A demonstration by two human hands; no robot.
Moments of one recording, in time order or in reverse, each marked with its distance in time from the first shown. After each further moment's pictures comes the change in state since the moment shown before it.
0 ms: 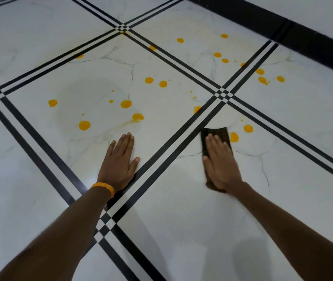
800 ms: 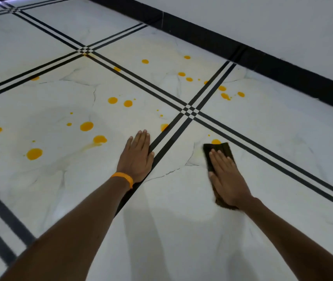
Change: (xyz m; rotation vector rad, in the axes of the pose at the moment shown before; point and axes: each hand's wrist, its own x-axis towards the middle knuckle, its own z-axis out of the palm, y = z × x) left_hand 0.127 0.116 0.024 -0.007 0.018 0.132; right_hand -0.026 0.111 -0.019 -0.025 0.026 0.038
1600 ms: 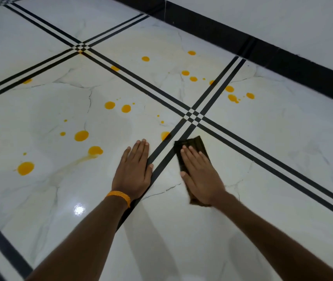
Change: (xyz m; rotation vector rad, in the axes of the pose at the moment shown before) left_hand 0.013 -0.002 0.012 -0.019 0.022 -0.019; right_hand 0.079 -0.053 0.002 0.000 -0.087 -0.163
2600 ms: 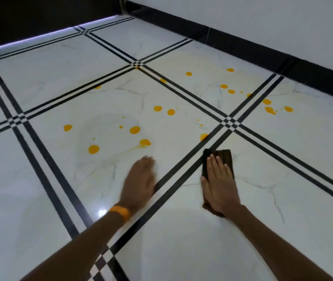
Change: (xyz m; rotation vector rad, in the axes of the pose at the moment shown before) left_hand -0.116 -0.051 -0.038 -0.177 0.178 -0.107; right_hand -0.015 -0.070 0.029 -0.019 0.078 0.171
